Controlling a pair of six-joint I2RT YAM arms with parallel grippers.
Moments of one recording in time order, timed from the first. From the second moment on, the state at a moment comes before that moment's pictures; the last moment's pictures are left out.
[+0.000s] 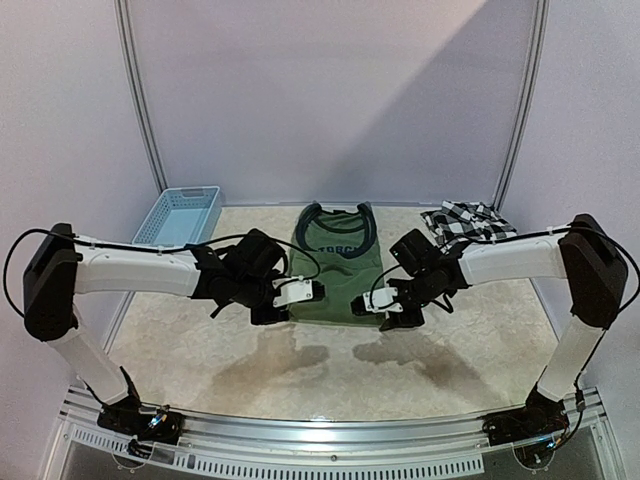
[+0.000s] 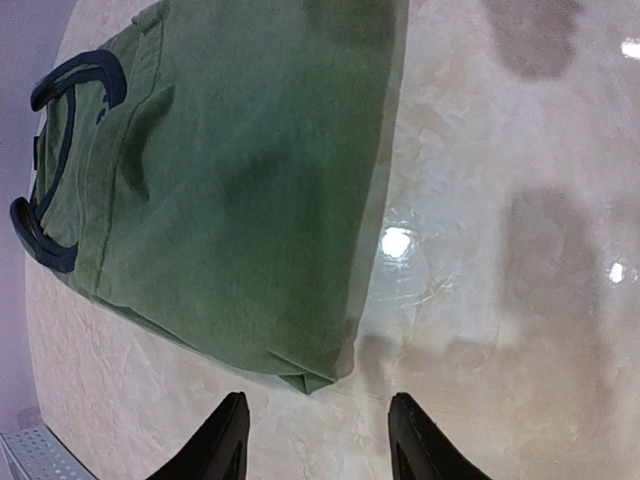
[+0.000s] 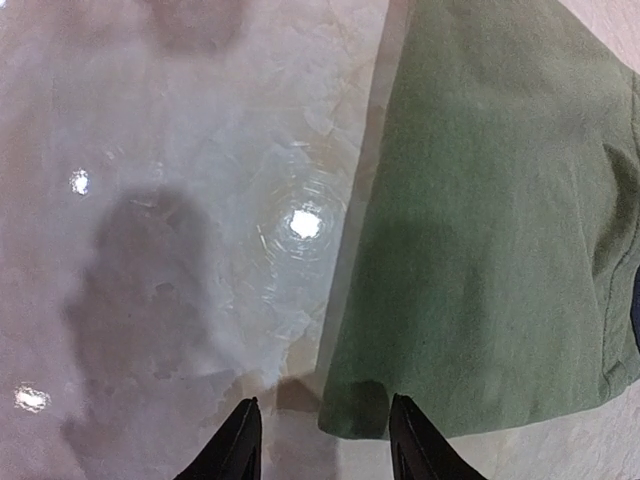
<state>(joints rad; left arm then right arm) -0.86 1.63 1.00 -0.32 -0.05 0.69 0.74 1.75 1.04 -0.40 -0.23 -0.97</state>
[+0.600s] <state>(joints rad) -0.84 1.54 0.84 -0.18 -0.05 0.80 0.77 1.86 1.07 -0.29 -0.09 -0.93</state>
